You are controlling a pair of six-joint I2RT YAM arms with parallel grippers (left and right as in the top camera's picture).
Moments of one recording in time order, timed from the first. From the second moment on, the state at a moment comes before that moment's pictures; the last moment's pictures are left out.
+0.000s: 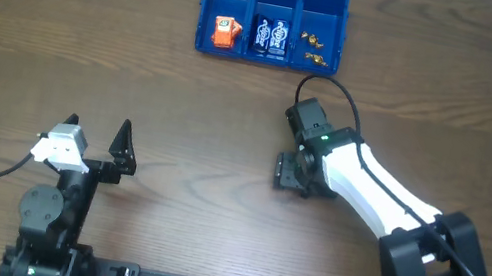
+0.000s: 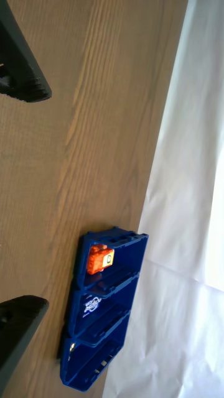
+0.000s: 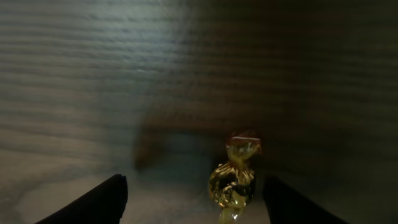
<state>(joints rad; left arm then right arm) -0.05 0.01 0.02 -0.12 0.02 -0.24 0.49 1.66 0.88 -0.73 -0.04 0.48</state>
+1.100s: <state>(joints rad) -0.05 0.01 0.02 -0.12 0.02 -0.24 0.49 1.70 0.92 -0.80 0.04 0.56</state>
